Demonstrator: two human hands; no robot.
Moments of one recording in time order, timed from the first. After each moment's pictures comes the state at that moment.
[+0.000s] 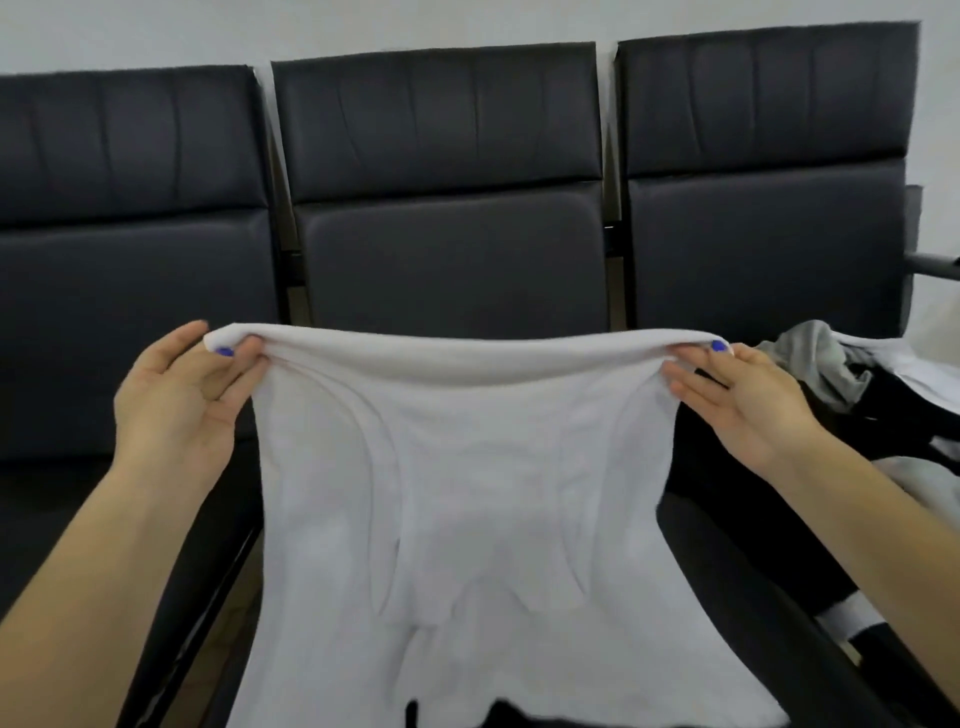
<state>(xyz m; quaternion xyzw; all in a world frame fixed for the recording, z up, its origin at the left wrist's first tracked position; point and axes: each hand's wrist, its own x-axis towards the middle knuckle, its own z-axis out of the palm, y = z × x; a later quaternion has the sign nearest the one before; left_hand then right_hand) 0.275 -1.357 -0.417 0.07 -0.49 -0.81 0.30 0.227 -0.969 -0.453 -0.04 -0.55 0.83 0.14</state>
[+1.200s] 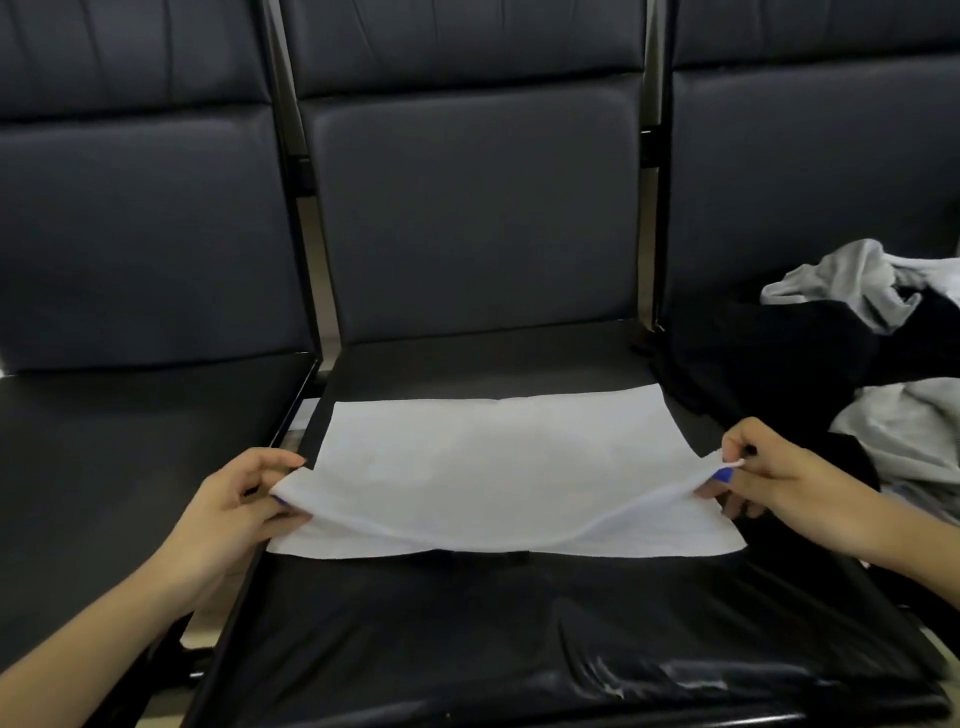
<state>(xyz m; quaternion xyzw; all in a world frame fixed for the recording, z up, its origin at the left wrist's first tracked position) 0.338 -1.391 -0.558 0.12 -0.79 -0.60 0.07 0.301 -0.942 -0.546 0.07 -0.89 0.45 -0.07</state>
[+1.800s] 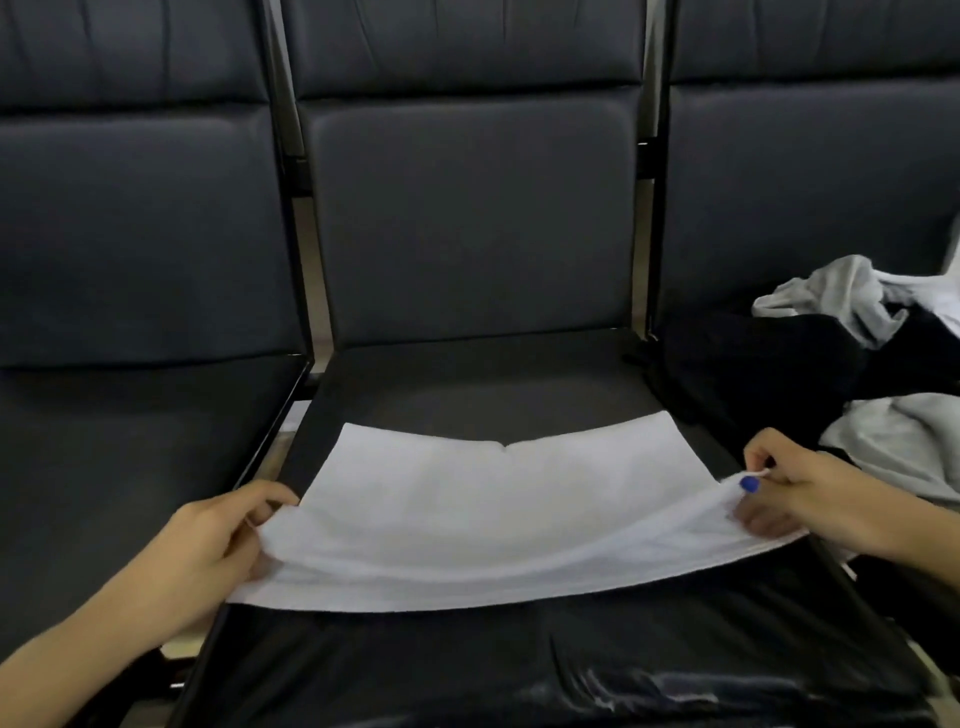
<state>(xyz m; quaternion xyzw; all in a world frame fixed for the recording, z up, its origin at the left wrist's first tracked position) 0.360 -1.401 -0.552 -0.02 -0.94 -0.32 0.09 0.291 -0.925 -0.537 0.04 -0.92 0.39 -0.09</state>
